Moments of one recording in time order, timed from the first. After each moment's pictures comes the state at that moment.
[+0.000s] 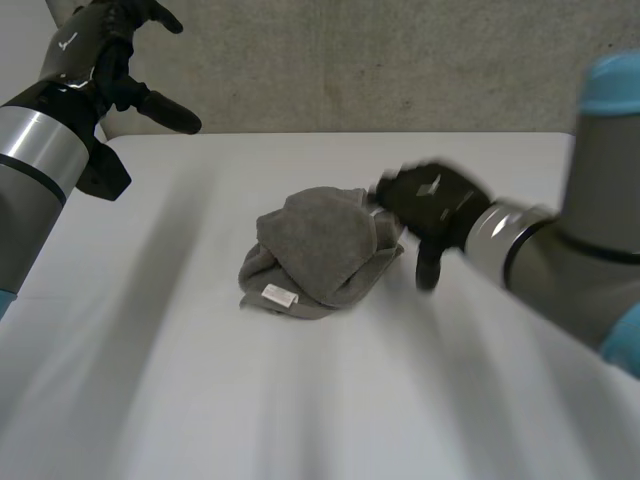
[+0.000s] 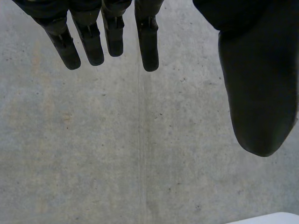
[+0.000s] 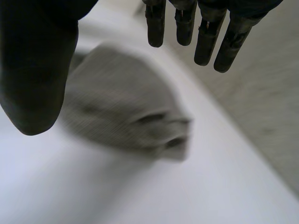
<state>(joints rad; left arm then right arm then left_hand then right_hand) 4.43 -1.68 -1.46 3.40 -1.41 2.77 2.08 -1.22 1.23 0.32 1.39 2.67 0.27 0.26 0.27 0.27 0.07 0.24 0.25 0.25 0.26 0.06</state>
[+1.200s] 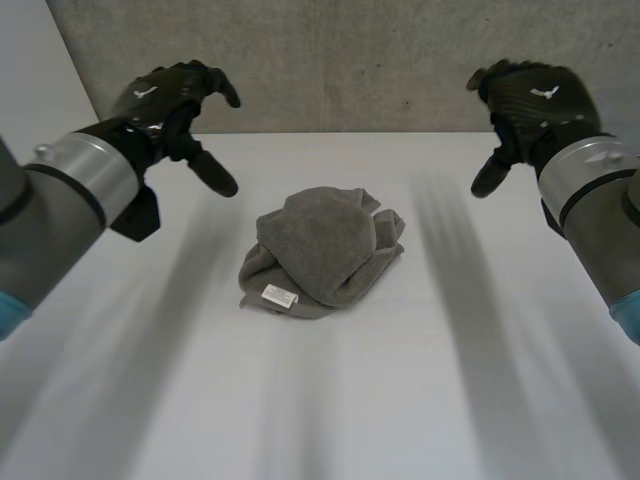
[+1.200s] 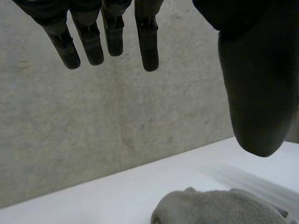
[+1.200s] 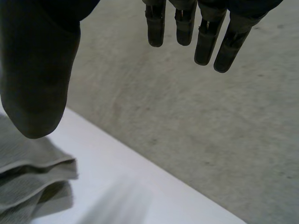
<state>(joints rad) 4.32 -1.79 -1.32 3.10 -1.40 2.98 1.98 -1.34 1.33 0.02 1.61 2.94 0.26 0.26 0.26 0.27 0.06 0.24 0.25 0.24 0.26 0.06</state>
